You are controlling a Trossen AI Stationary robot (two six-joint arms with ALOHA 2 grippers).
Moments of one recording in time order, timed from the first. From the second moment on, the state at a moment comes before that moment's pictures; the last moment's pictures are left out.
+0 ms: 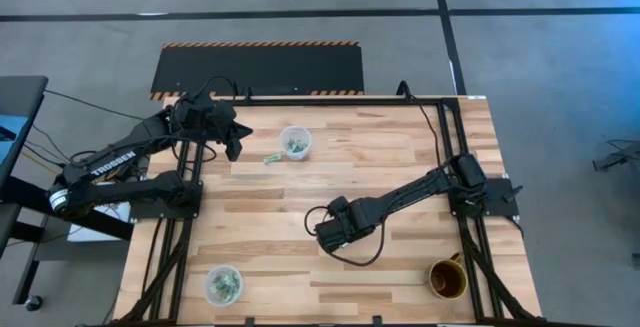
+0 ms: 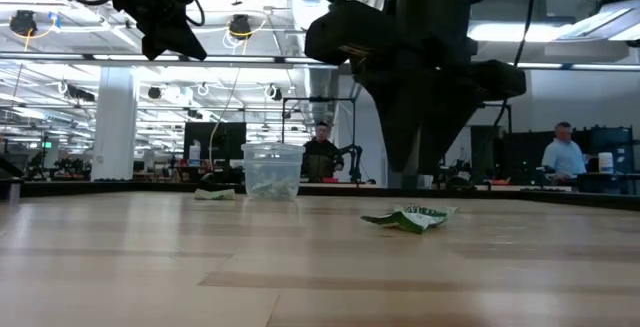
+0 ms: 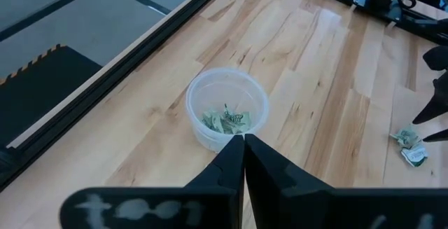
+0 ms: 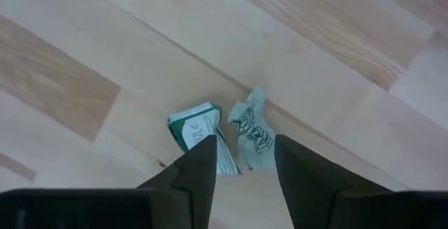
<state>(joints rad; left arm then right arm) 0.62 0.82 0.82 -0.59 0.19 -0.06 0.34 2.07 1.58 -0.99 0.11 1.31</state>
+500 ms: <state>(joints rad) 0.62 0.82 0.82 -0.59 0.19 -0.06 0.34 2.07 1.46 -0.85 0.08 1.31</state>
